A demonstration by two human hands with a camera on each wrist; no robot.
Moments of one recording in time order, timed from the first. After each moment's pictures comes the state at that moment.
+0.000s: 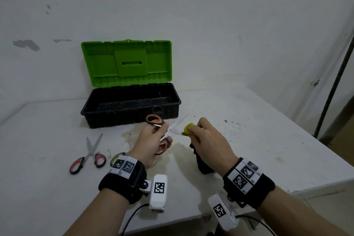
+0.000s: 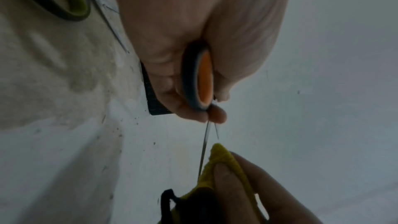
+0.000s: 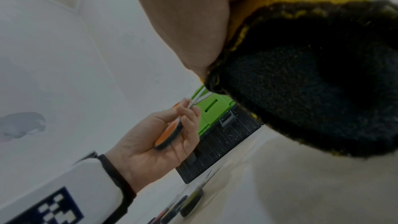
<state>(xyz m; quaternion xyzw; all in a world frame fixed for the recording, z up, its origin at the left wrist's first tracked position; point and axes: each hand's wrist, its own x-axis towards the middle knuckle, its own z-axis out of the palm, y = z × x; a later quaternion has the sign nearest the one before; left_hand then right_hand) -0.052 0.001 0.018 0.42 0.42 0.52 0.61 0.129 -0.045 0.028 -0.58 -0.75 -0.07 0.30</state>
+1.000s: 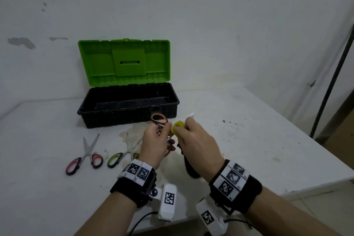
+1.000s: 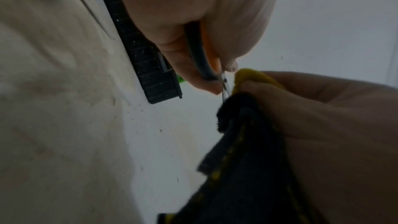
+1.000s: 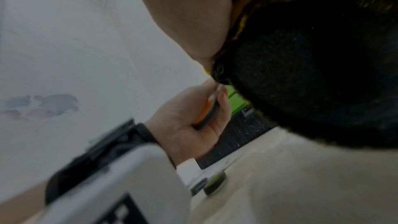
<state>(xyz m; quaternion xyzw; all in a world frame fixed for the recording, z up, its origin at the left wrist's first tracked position) -0.031 -0.009 0.013 0.49 0.46 0.56 0.48 0.094 -0.056 0.042 -0.56 -0.77 -0.12 0.29</state>
